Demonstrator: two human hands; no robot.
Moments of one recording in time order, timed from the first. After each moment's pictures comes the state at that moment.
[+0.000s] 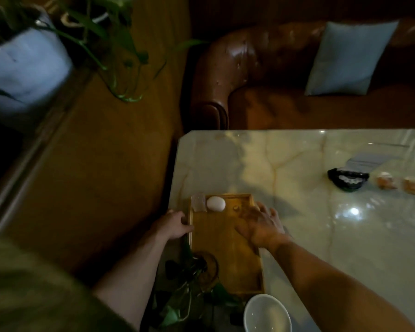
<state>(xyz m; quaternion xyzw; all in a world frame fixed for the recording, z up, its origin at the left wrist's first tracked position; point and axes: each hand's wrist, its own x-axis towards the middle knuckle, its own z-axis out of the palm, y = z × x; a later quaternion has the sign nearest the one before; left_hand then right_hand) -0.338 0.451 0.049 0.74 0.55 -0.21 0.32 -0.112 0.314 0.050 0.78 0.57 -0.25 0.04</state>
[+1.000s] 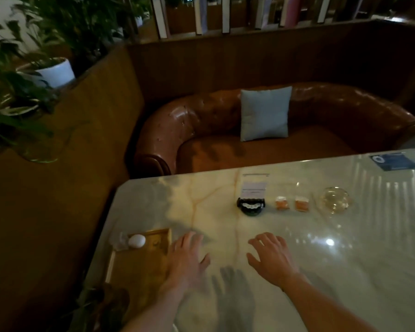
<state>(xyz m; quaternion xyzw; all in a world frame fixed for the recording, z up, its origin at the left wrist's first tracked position) -0.105 0.236 0.091 0.91 0.40 -0.02 0.08 0.106 0.090 0.090 0.82 0.56 -0.08 -0.04</state>
